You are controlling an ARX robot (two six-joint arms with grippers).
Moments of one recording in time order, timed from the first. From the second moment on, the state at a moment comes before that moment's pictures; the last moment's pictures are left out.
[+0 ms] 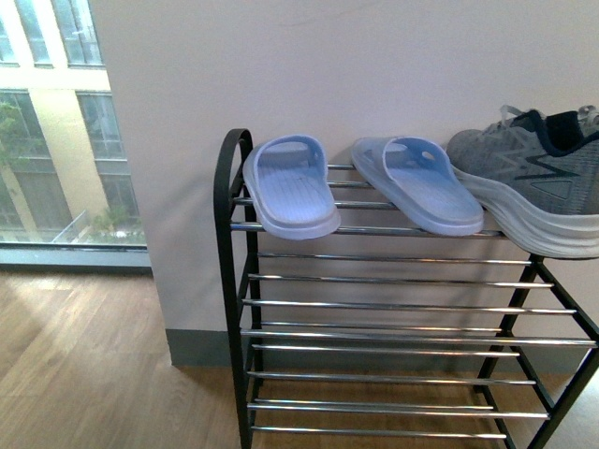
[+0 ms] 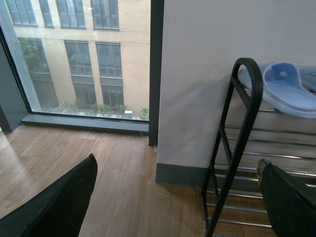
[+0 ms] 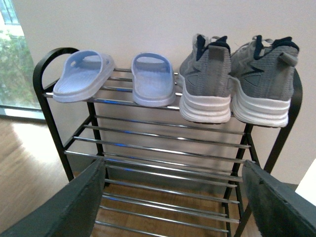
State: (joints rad) left arm 0.00 0.02 0.01 0.00 0.00 0.00; right arm 0.00 0.00 0.02 0.00 0.00 -0.01
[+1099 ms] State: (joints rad) left arm 0.00 0.02 0.01 0.00 0.00 0.00; right arm 0.00 0.00 0.02 0.00 0.00 0.00
